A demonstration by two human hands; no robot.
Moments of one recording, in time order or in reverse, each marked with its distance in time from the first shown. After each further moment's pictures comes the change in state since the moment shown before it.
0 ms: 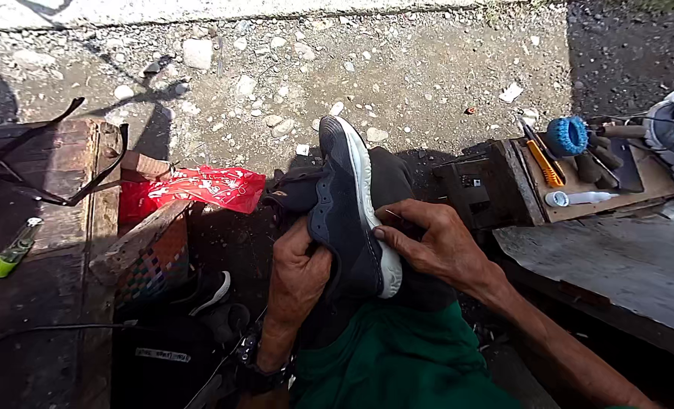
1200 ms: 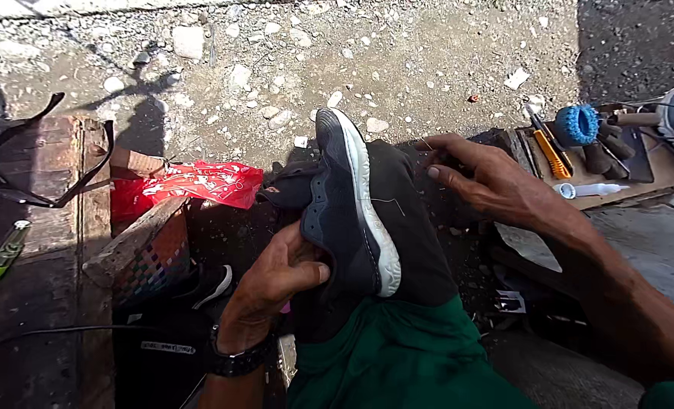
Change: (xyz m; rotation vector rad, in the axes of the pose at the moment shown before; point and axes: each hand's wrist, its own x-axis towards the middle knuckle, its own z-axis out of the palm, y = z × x) left_hand 0.013 -0.003 -0.034 -0.653 -0.483 -0.340; right_hand 0.035 0.025 -0.082 -0.126 -0.197 0.009
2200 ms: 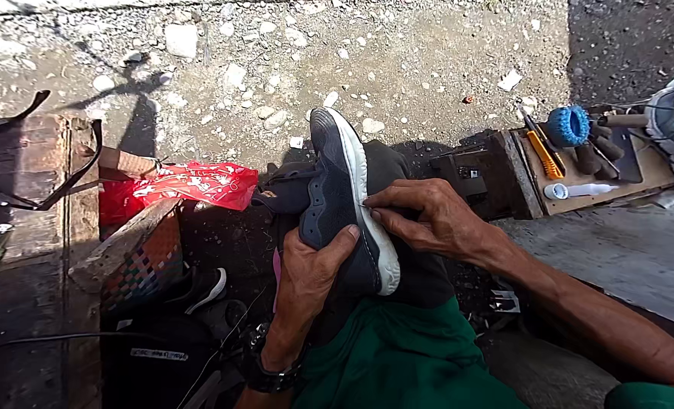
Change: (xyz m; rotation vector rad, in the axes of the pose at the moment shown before) left_hand 0.023 -0.015 0.059 0.179 0.653 0.038; right_hand 0.006 -0.020 0.064 0.055 0.103 -0.236
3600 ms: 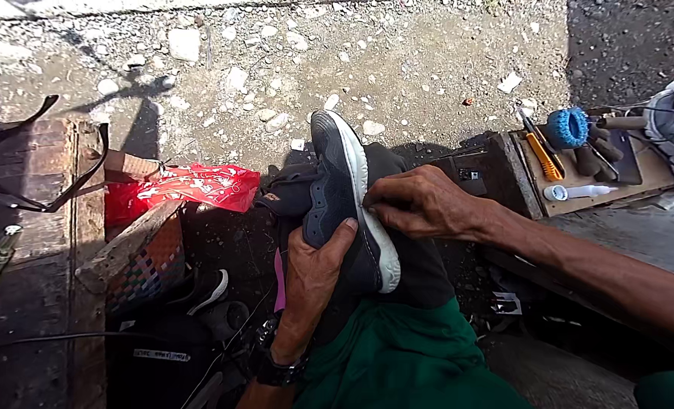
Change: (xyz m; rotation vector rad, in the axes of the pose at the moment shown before) left_hand 0.003 -0.003 0.005 0.068 0.060 0.005; right_hand 0.026 0.016 -0.012 -0.067 -0.166 -0.201
